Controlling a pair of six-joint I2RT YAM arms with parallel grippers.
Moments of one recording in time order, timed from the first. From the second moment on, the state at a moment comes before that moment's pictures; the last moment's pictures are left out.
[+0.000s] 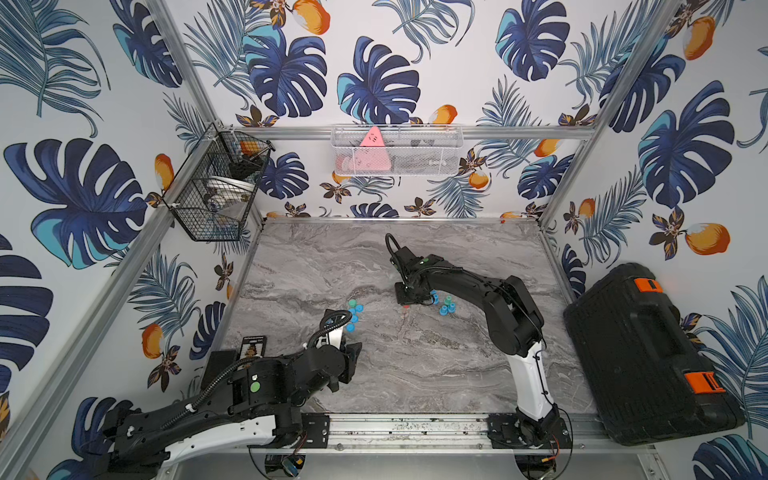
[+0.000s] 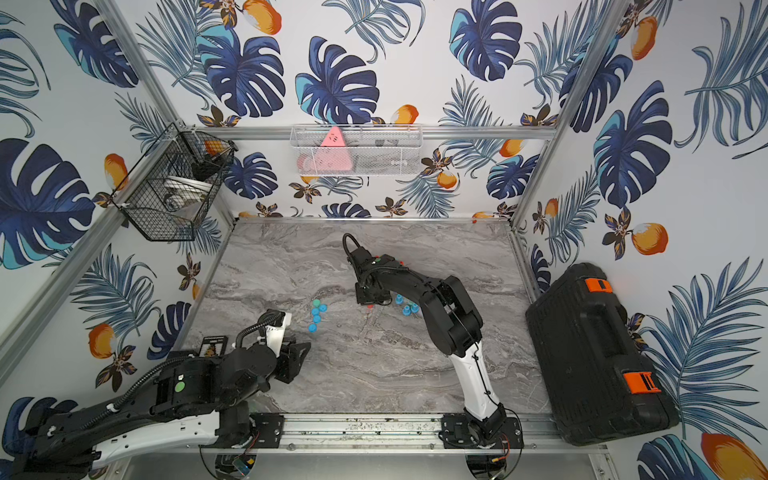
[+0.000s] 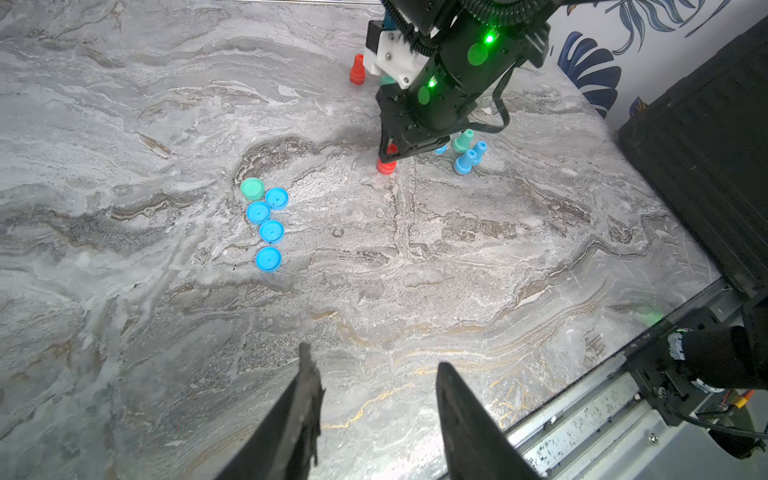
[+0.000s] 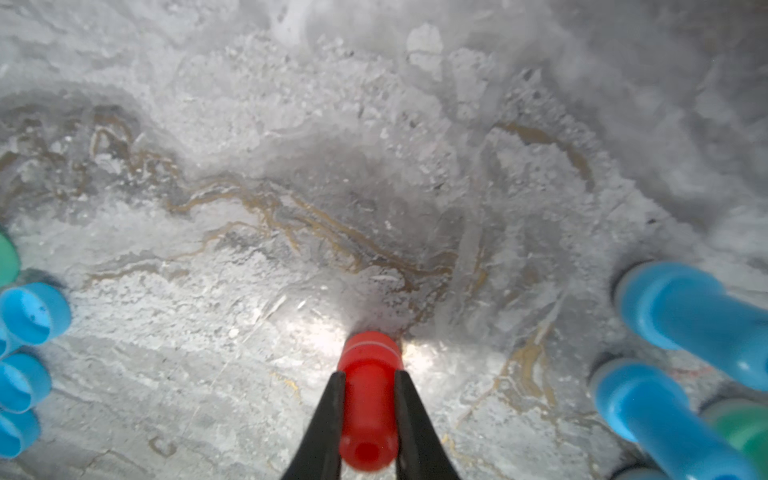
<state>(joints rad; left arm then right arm) -1.16 0.60 0.73 -0.85 -0.55 -0.73 0.69 2.17 1.67 -0.81 0.07 0.49</state>
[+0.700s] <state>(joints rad) -1.16 0.66 0.71 -0.82 -0.55 -0.68 0.57 2.28 1.93 -0.97 0.06 0.40</state>
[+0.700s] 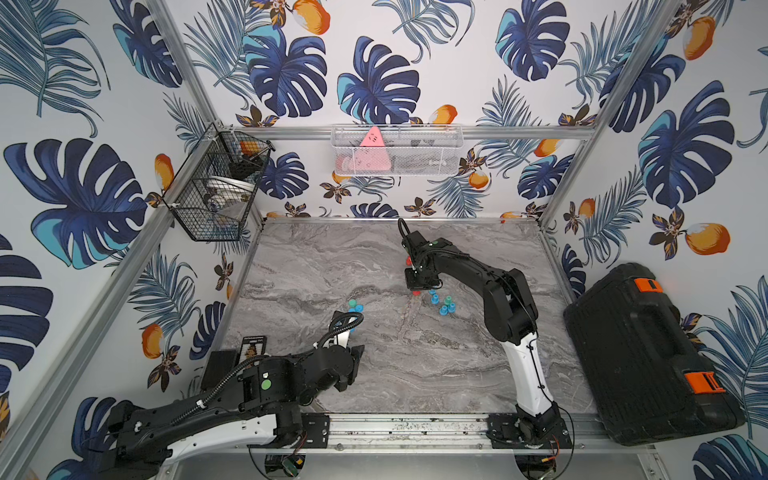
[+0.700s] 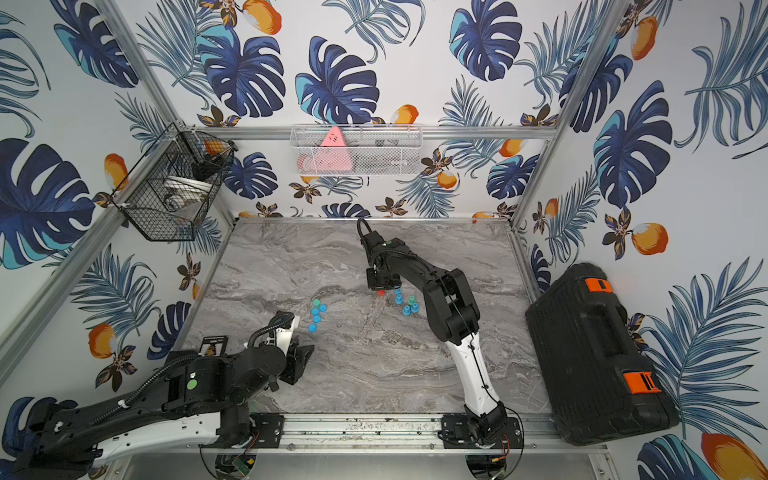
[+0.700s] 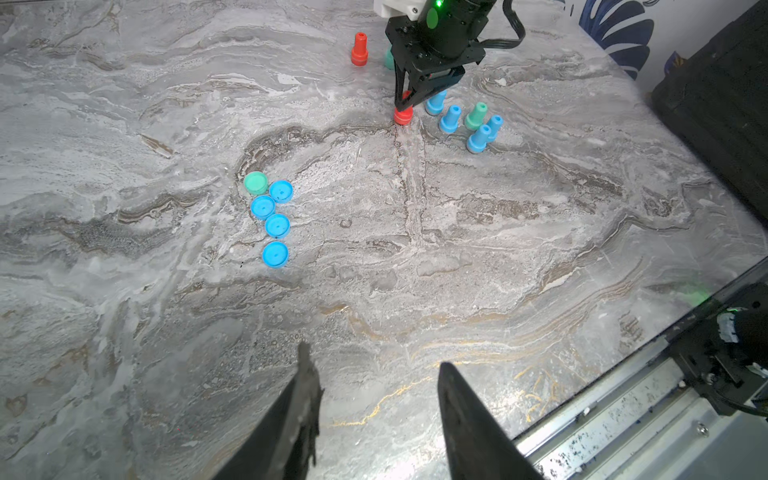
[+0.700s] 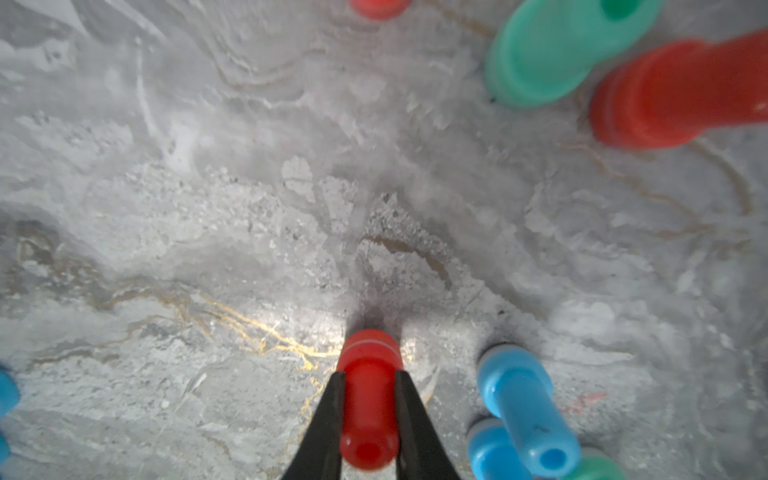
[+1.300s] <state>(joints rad) -1.16 0.65 0.68 -0.78 -0.54 -0.66 0.40 2.31 2.14 -1.08 0.10 0.39</state>
